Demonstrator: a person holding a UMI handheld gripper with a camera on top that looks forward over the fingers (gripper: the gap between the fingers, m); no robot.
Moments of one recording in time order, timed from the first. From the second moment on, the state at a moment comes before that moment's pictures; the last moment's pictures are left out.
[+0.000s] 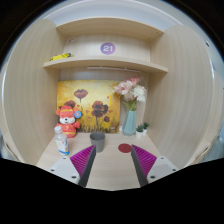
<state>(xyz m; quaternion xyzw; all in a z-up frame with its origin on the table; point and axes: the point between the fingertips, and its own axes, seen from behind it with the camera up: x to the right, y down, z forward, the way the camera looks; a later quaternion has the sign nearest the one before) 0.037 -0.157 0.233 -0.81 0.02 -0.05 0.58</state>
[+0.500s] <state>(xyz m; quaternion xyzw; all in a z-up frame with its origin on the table) -0.190 -0.062 0.085 -0.85 -0.06 0.04 0.53</state>
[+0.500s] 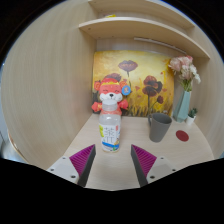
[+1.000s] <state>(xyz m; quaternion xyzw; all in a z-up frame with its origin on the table) -0.221 0.067 0.066 -0.79 -0.05 0.05 0.61</state>
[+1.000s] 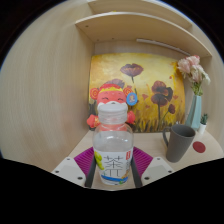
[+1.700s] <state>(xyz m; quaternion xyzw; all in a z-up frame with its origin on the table) -0.216 0.112 0.147 -0.77 0.10 0.24 0.59</state>
